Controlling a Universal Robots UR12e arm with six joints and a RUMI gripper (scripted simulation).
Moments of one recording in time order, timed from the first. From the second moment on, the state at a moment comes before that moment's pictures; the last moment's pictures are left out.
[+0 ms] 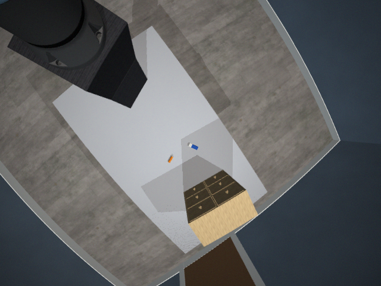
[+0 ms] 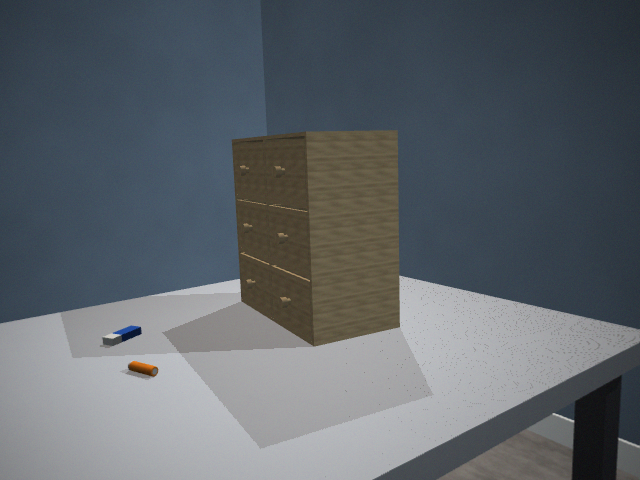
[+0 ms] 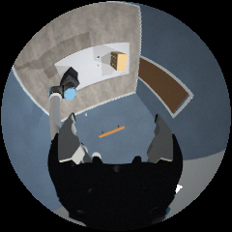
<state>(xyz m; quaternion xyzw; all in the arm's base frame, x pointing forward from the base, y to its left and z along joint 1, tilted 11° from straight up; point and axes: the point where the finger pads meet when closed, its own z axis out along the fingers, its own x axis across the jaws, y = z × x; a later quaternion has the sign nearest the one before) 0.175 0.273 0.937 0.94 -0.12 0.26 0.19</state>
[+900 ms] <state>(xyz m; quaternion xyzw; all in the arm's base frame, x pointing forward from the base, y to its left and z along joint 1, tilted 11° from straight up) 0.372 0.380 0.739 0.96 -0.11 0.14 0.20</state>
